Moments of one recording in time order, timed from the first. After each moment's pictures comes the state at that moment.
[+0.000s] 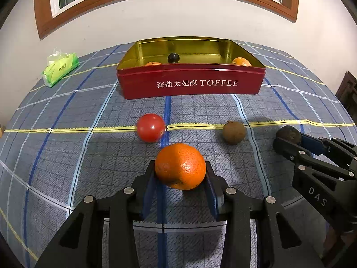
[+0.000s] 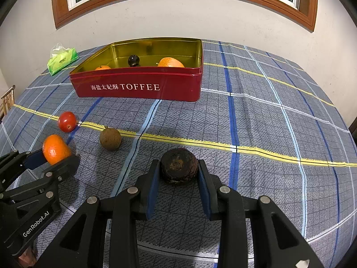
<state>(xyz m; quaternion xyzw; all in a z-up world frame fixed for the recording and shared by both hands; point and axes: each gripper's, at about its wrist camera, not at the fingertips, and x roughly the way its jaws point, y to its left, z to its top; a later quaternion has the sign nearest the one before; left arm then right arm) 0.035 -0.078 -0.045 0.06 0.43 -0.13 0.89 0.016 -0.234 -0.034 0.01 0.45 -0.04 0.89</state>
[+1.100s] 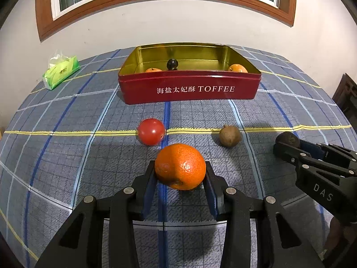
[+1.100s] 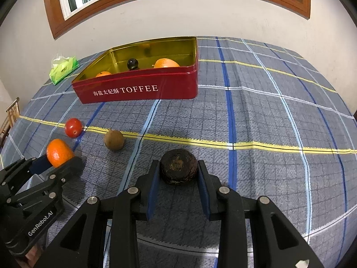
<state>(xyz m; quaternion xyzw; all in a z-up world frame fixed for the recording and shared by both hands) 0.030 -0.074 -0.036 0.06 0.42 -0.14 0.90 0.009 -0.244 -0.030 0.06 0.46 -0.03 0.89</state>
